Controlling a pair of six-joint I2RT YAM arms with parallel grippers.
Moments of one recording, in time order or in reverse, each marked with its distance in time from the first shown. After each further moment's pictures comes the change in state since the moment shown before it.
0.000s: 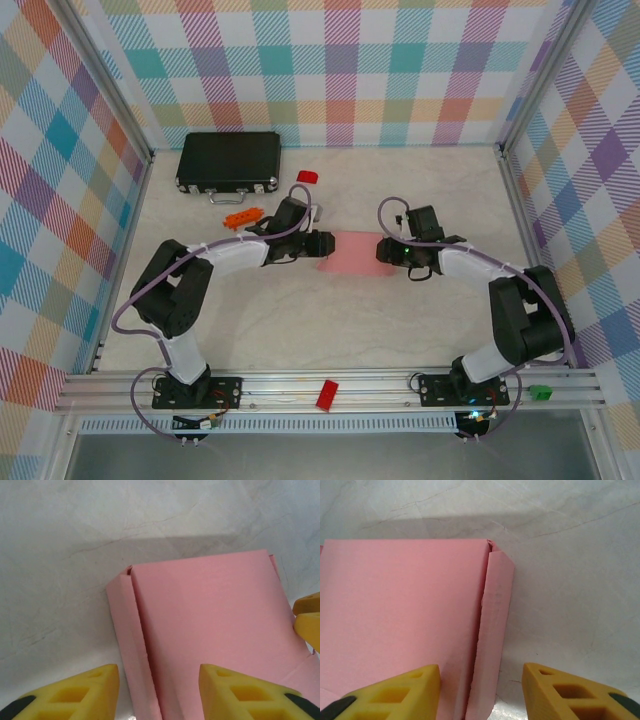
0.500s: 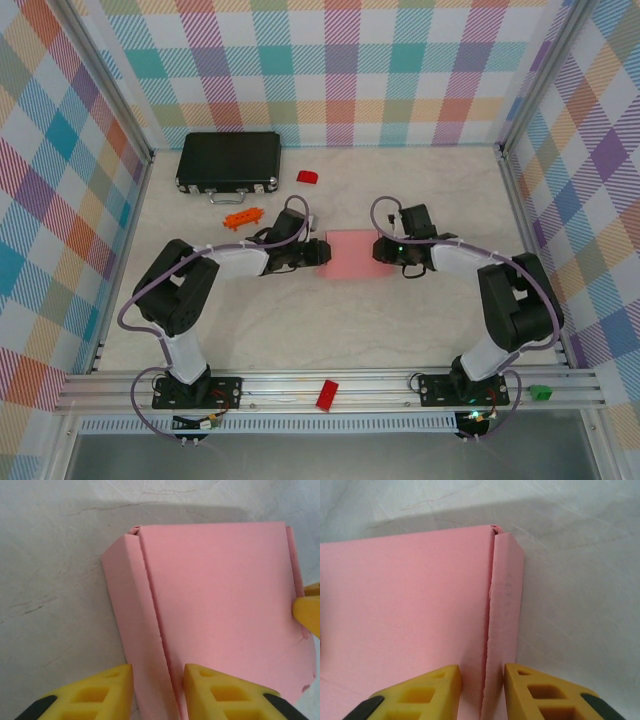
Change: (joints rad) left arm -0.015 0.008 -0.103 0.120 0.013 -0.101; right arm 0.017 0.097 0.042 0.060 -0.036 -0.009
